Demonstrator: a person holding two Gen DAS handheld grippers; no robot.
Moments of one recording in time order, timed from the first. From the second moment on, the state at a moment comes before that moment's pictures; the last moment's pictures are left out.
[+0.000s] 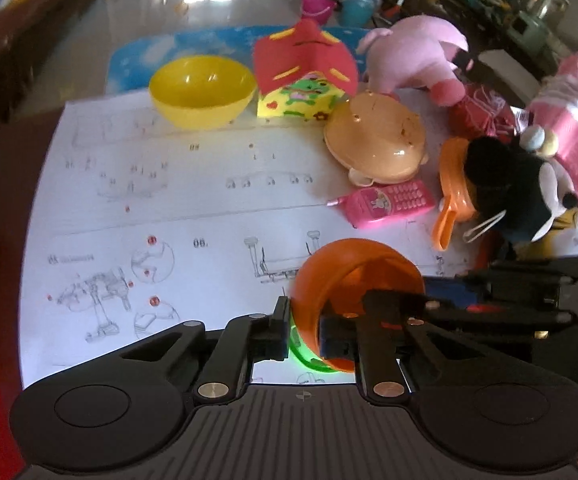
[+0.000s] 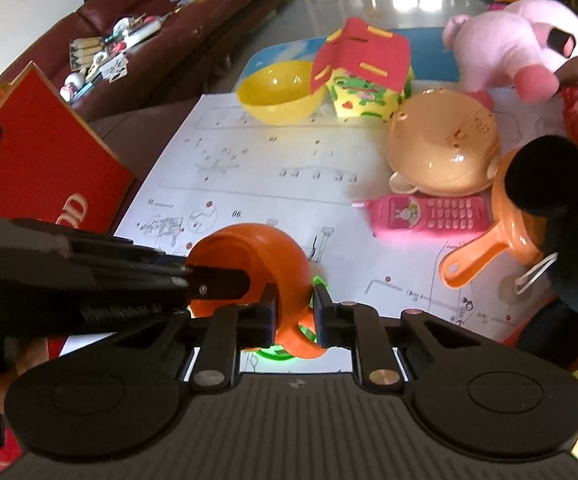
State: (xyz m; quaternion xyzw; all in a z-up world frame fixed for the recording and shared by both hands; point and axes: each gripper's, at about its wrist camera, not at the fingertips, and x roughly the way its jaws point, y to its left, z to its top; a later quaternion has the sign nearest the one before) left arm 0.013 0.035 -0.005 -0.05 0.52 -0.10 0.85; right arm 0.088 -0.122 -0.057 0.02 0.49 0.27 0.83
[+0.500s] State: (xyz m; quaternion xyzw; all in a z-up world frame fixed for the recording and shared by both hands) left arm 0.011 0.034 -0.005 -0.05 0.54 -0.10 0.84; right arm 0.086 -0.129 -0.058 0.05 0.51 0.26 0.82
